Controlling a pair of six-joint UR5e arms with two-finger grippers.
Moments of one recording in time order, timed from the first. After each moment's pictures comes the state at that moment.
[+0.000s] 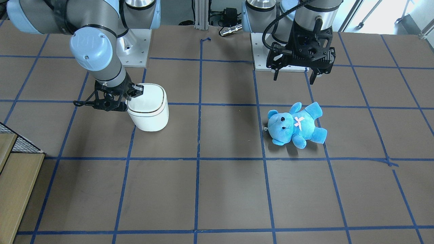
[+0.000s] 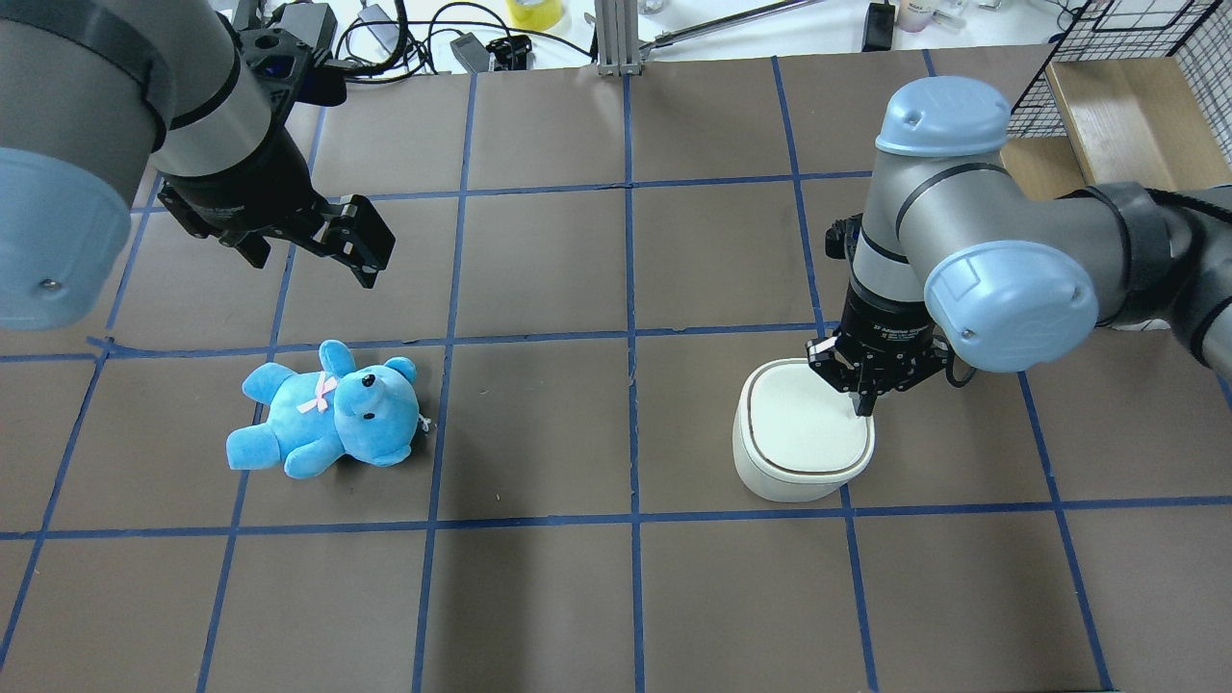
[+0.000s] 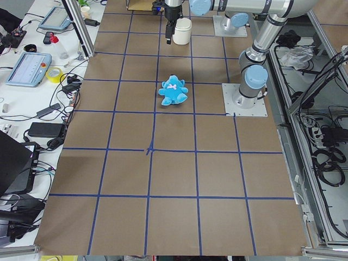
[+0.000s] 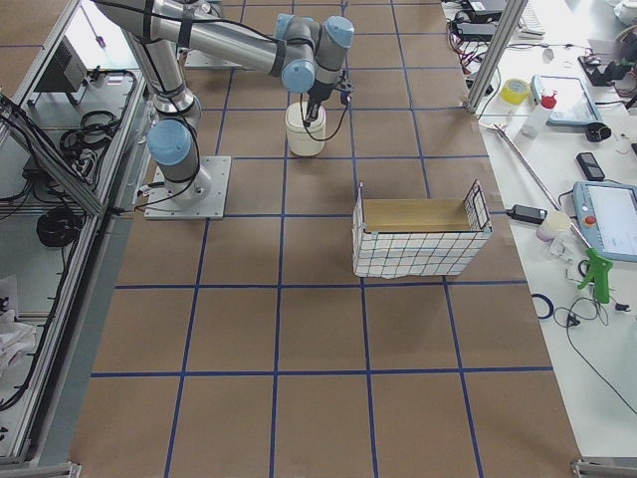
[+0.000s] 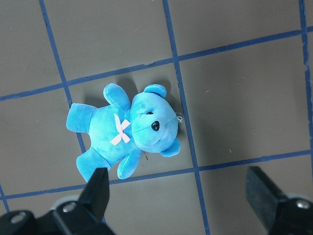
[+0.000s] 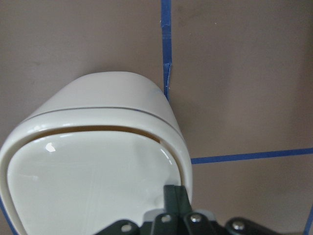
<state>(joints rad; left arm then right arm) -1.62 -1.48 -1.66 -1.51 1.67 0.15 1.61 -1.52 1.93 -1.69 -1.60 0.10</state>
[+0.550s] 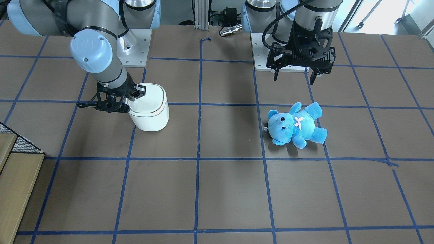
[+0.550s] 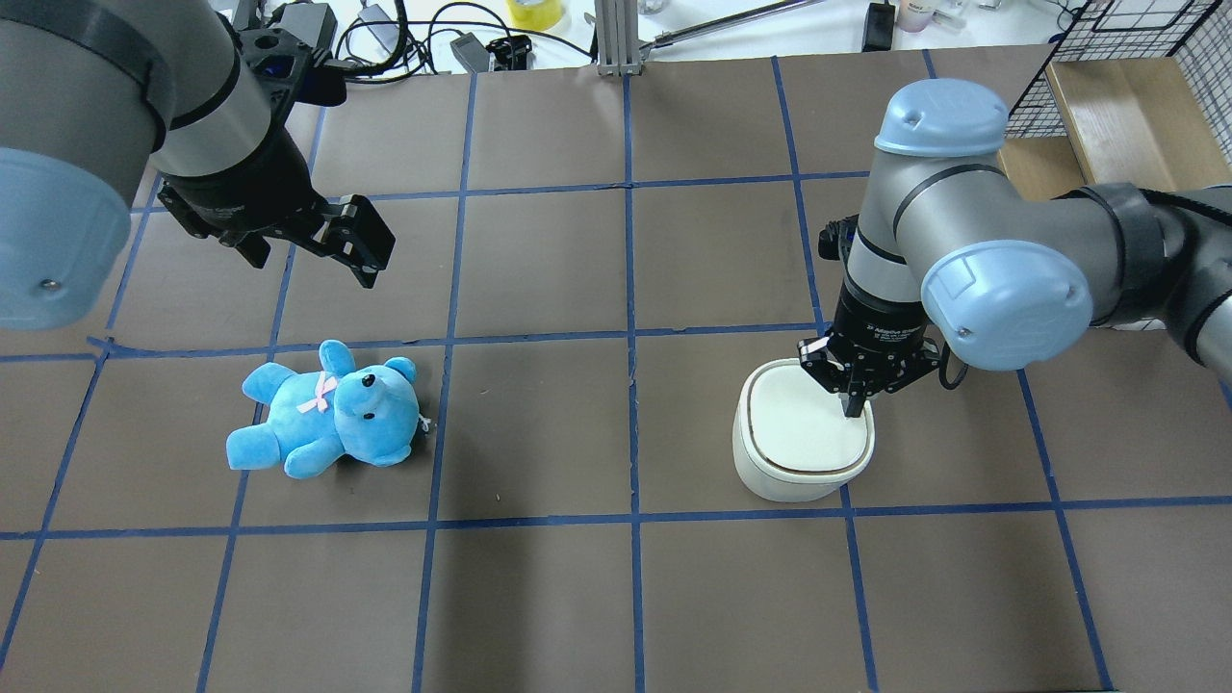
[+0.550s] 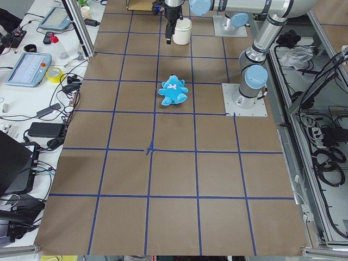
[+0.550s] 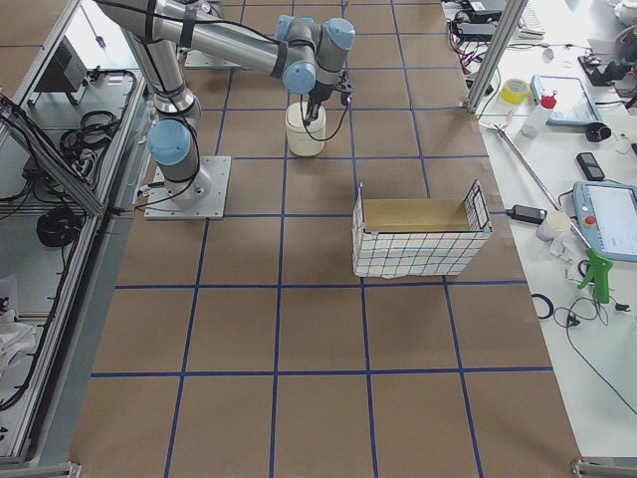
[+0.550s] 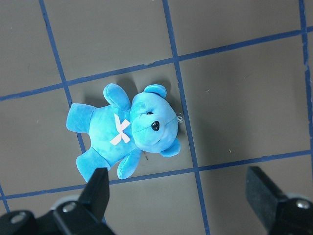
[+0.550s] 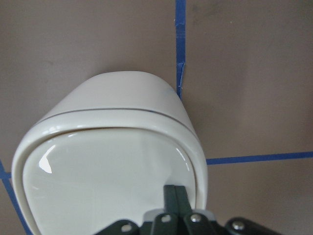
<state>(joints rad) -1.62 -1.48 -1.66 -1.51 1.67 0.15 1.61 -1.51 1.93 -1.70 -1.57 0.09</state>
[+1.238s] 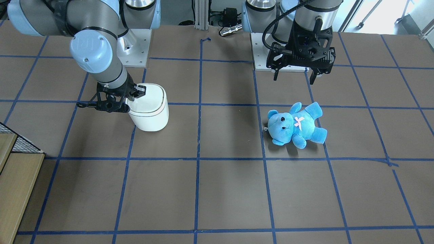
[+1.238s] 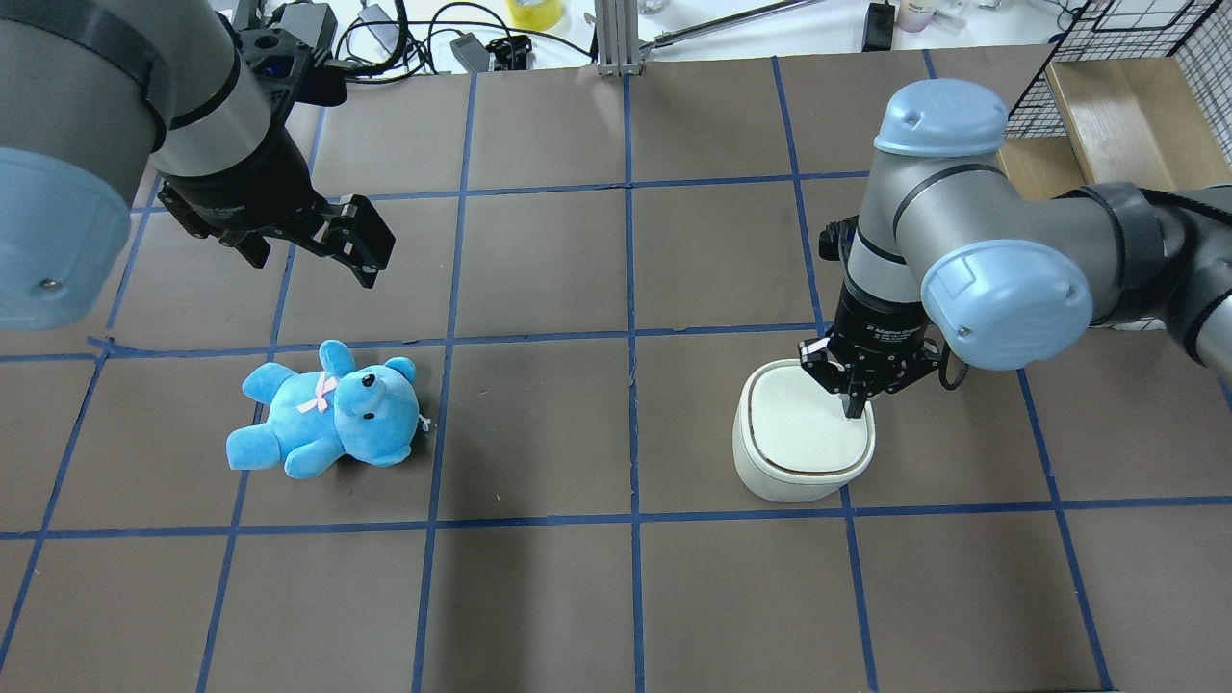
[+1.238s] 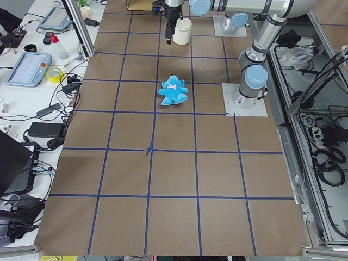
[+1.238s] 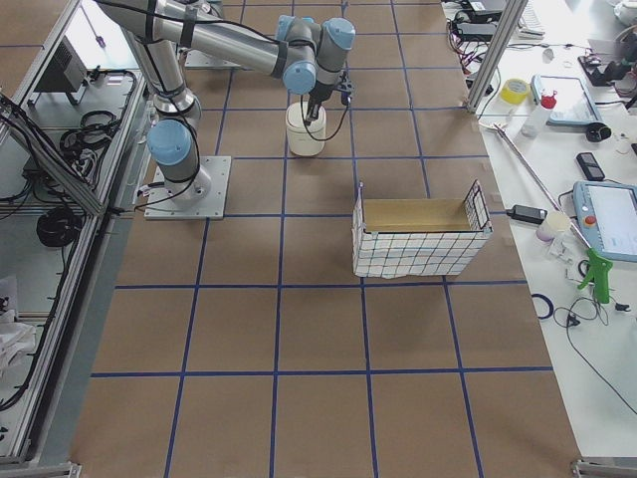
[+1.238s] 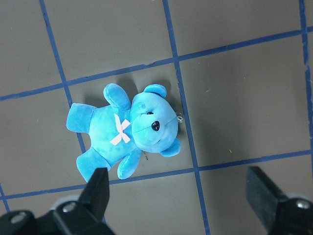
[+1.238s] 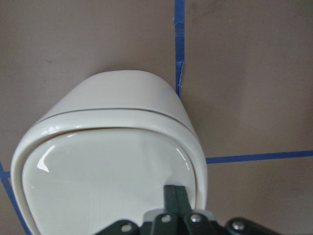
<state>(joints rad) -1.62 -1.48 -1.66 -1.51 1.67 0.15 1.61 -1.51 1.93 -1.69 -1.58 0.10</state>
